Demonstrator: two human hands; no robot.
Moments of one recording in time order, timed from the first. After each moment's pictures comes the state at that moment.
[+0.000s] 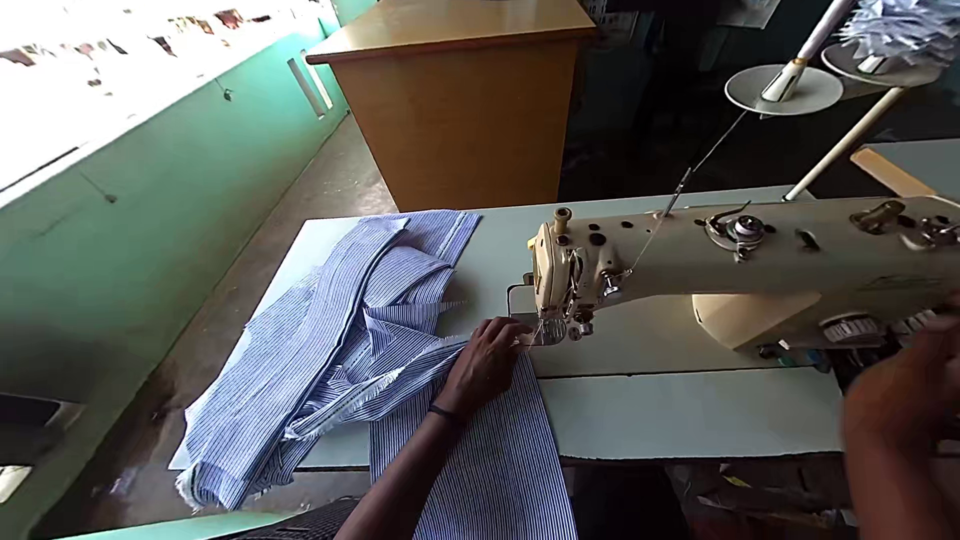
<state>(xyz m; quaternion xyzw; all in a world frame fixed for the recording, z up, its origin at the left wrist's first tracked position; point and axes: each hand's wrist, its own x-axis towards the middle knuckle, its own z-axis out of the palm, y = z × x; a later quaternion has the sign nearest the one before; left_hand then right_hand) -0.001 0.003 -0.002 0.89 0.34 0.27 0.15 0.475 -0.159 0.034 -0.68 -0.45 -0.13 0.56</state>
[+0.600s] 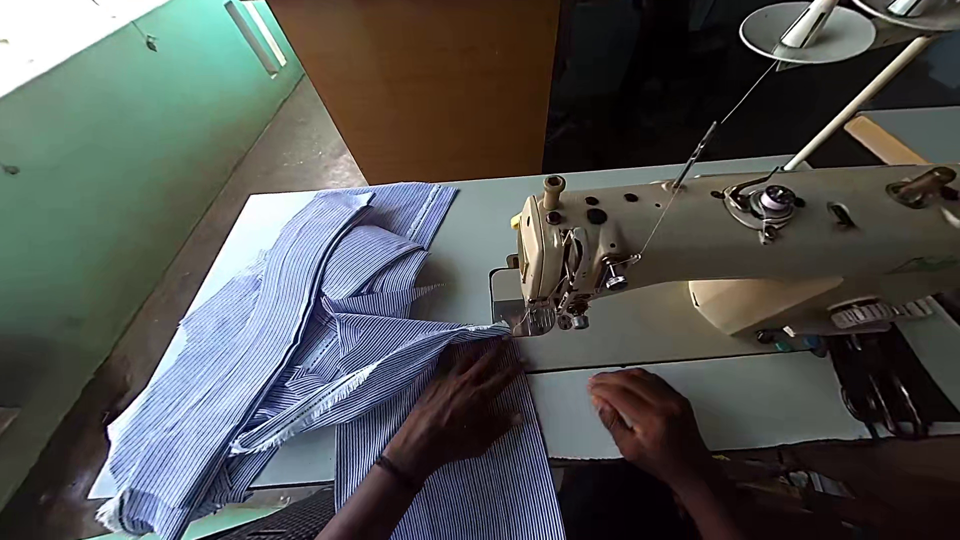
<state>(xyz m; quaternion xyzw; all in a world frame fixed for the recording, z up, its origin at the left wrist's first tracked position) -0.026 -0.043 0.002 0.93 0.34 0.04 0.11 0.267 -0.150 -0.015 -0.56 -0.75 0.01 0.35</state>
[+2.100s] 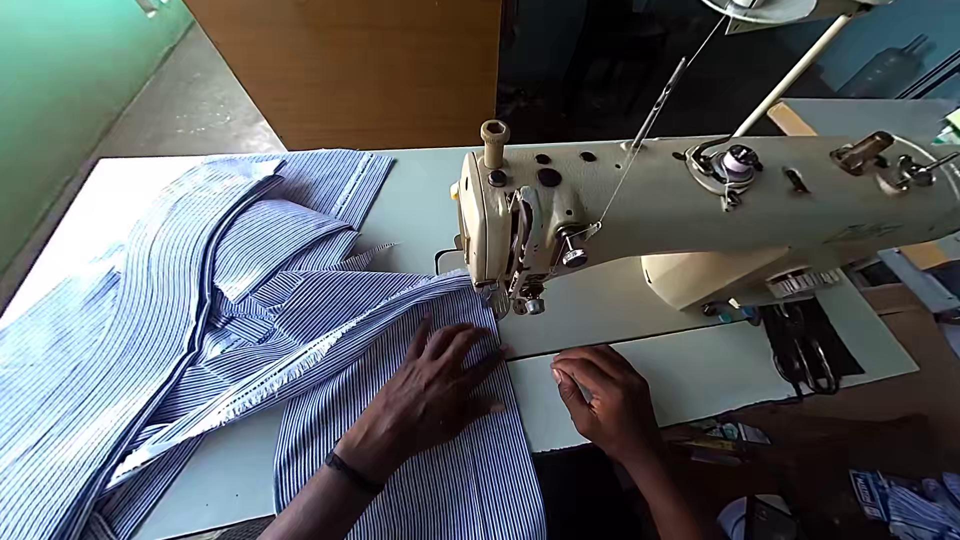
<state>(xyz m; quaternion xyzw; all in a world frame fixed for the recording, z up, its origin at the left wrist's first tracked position) 0.004 -0.029 -0.001 0.97 0.23 0.10 0.04 0.262 -0.146 -0.016 -0.63 -0.70 -0.02 0.34</state>
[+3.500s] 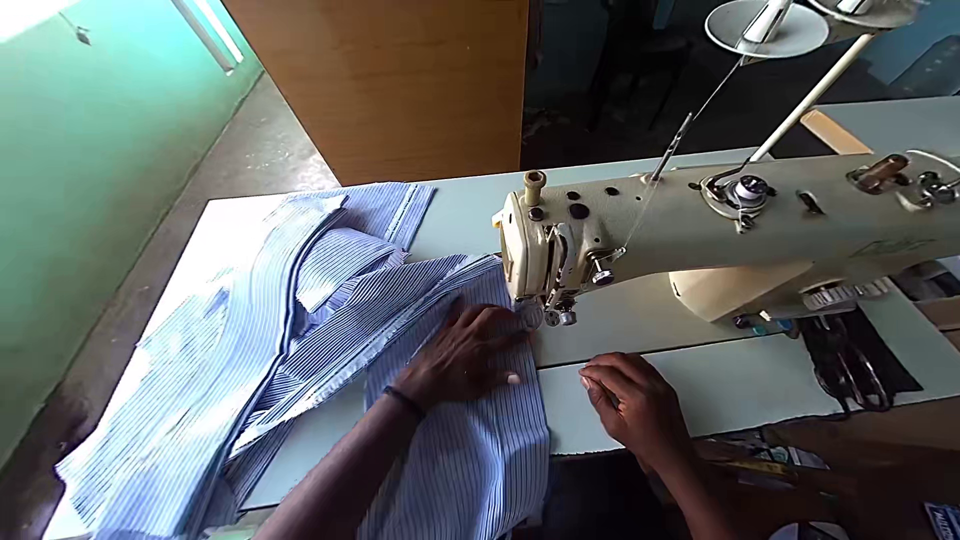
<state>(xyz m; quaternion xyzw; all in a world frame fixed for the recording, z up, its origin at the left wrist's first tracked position) 0.000 0.032 -0.002 0.97 0.20 0.09 0.08 0.262 -0.142 -0.022 -0.63 -0.70 -0.03 0.32</state>
